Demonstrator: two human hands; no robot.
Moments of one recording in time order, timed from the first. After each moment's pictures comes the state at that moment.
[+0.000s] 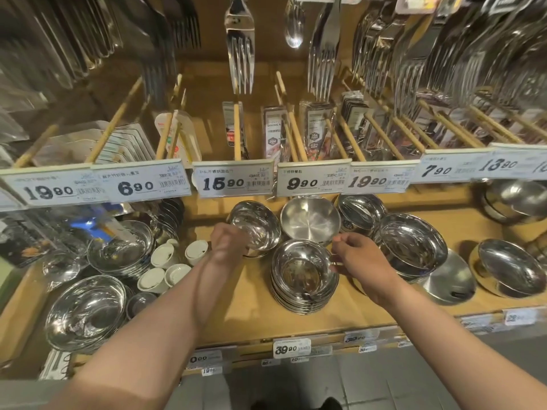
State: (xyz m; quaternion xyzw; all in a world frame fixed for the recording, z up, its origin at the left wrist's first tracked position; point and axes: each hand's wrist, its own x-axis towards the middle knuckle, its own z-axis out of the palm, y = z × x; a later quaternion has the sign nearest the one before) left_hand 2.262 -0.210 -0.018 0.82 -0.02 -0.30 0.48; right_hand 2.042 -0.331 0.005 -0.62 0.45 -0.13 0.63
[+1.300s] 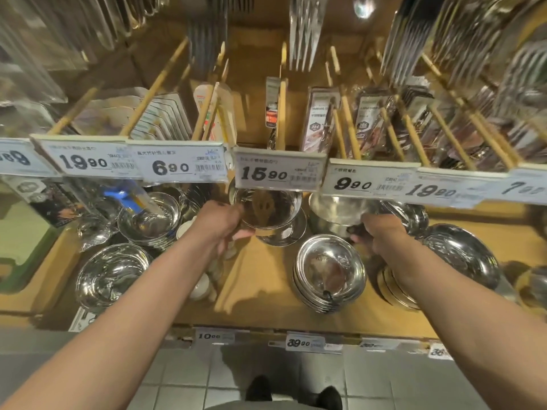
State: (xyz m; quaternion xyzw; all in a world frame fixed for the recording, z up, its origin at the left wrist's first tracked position) left_hand 2.289 -0.158 0.026 0.75 0.05 -0.37 0.55; right_hand 2.127 -0.409 -0.031 -0.51 0.66 -0.07 0.55
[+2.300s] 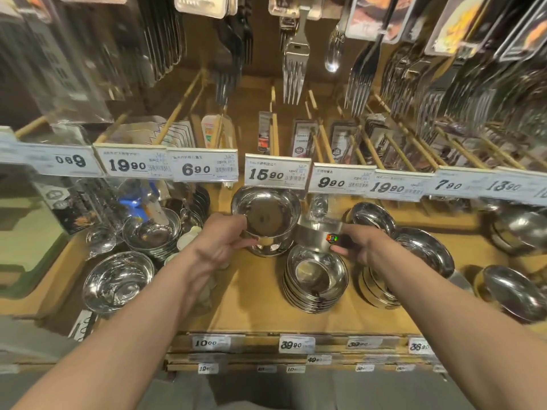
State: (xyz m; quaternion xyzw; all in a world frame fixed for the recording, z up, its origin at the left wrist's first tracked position) left_hand 2.262 -0.147 0.047 0.68 0.03 -0.39 0.61; right_hand 2.094 -0.348 0.040 -0.48 0.57 -0.05 0.67
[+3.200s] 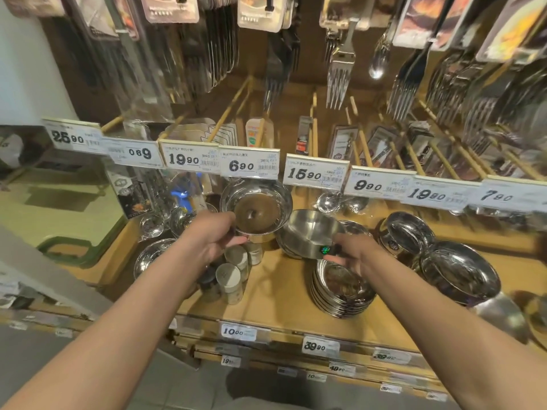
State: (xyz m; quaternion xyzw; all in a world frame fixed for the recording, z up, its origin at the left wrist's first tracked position) left_hand 2.272 -0.075 0.080 0.69 0.10 -0.32 0.64; right_hand 2.132 -0.298 0.022 -0.53 0.51 -0.03 0.67
